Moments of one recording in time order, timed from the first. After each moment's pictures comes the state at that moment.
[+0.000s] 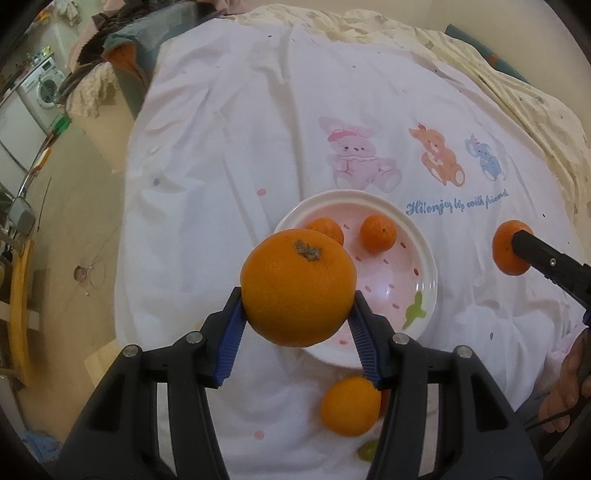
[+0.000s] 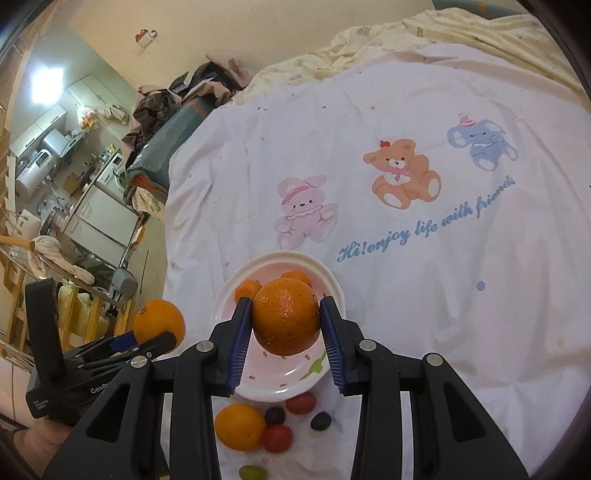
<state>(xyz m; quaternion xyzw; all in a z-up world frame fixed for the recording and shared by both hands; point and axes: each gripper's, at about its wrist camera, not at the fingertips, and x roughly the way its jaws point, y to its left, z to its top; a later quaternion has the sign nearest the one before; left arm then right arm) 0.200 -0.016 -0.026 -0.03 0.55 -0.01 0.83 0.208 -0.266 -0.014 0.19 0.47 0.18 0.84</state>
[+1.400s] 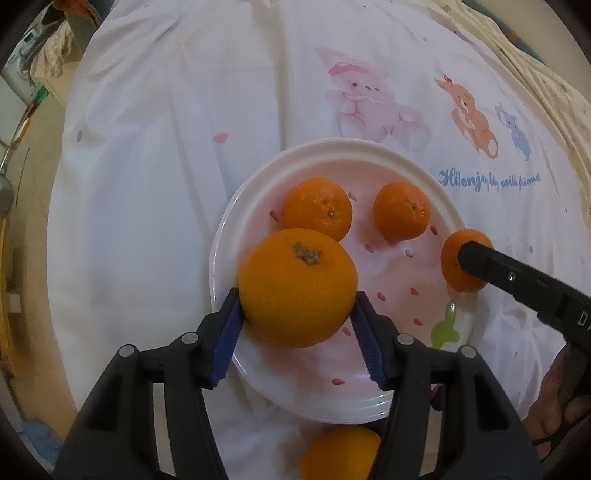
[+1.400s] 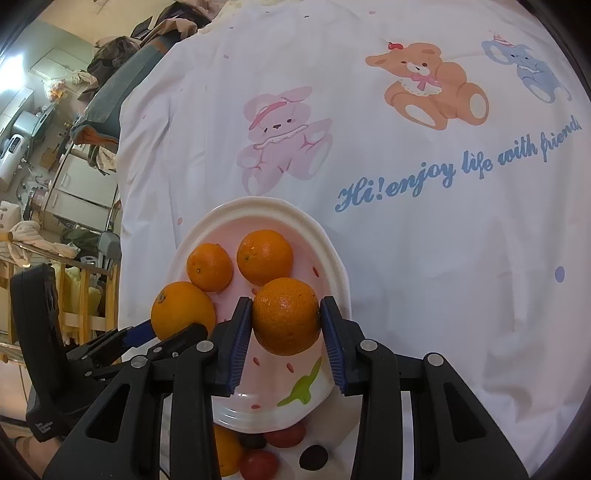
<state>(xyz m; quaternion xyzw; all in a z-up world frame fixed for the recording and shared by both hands) 0.249 -0.023 -0.109 -0.05 0.62 -0.02 0.78 0.265 -0.232 -0.108 0.18 0.59 0.18 0.77</state>
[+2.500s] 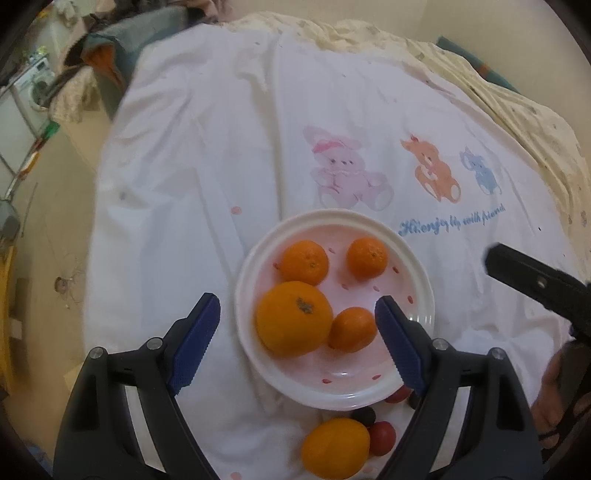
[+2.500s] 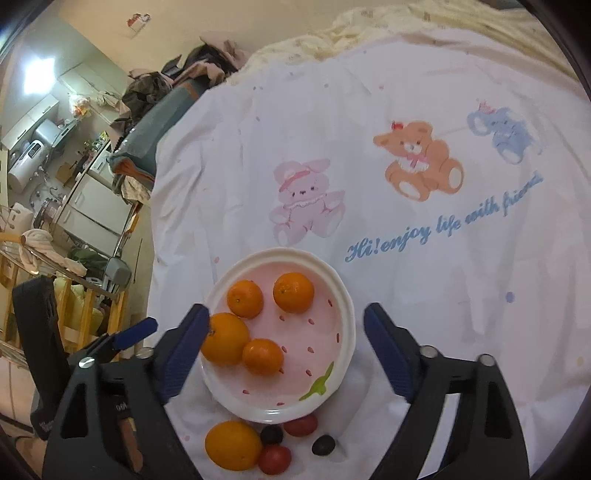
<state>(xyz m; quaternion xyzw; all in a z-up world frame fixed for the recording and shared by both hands) 0.221 -0.019 -0.042 -0.05 0.52 -0.03 0.85 0.232 -0.245 -0.036 0.17 0.49 0.18 0.83</state>
